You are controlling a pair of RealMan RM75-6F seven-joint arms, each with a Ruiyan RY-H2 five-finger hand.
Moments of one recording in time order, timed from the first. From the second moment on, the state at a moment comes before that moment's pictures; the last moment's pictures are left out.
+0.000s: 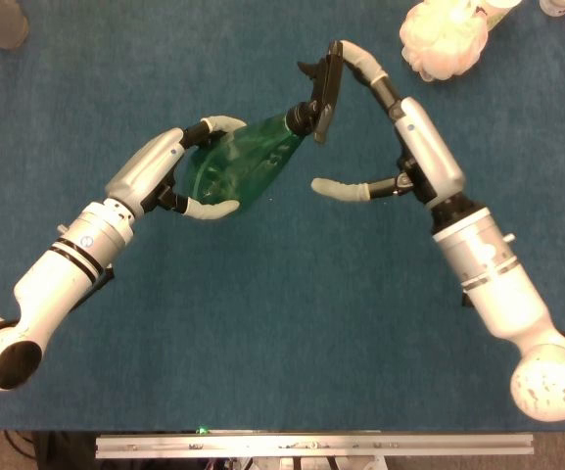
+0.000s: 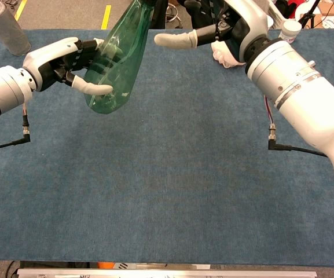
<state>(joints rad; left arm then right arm) -0.68 -1.29 -0.21 -1.70 1.25 0.80 -0.56 0.66 -1.58 0.38 -1.87 -1.12 1.11 0.29</state>
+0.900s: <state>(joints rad) -0.69 -1.31 -0.20 -1.70 1.23 0.79 -0.53 0.74 -1.73 0.46 -1.84 -1.01 1.12 0.22</state>
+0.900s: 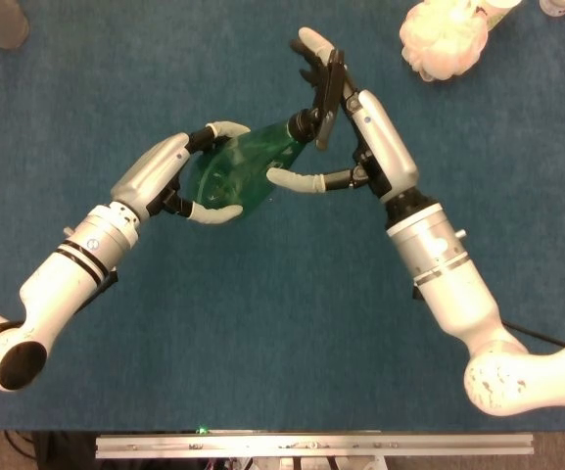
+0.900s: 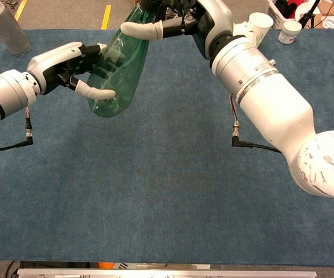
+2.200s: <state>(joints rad) -0.69 -1.30 -0.21 -1.69 1.25 0.76 -0.57 0.76 -1.78 0.50 -1.80 -0.98 1.13 0.22</state>
